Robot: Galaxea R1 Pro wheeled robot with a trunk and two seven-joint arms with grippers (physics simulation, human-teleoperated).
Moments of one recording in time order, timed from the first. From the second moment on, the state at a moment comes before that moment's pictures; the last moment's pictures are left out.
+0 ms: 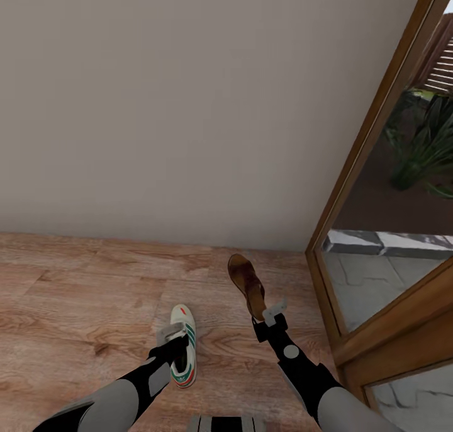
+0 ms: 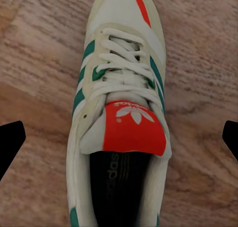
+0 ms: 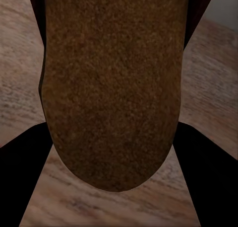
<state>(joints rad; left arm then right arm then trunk) -0.74 -0.11 0.30 -0.03 0.06 -0.21 0.07 -0.63 0.09 0.27 -0.41 0.16 -0.19 -0.07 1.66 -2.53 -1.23</state>
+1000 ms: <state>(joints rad) -0.74 -0.11 0.30 -0.03 0.06 -0.21 0.07 -0.63 0.09 0.27 -0.40 0.16 -0.19 -0.07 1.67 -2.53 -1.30</state>
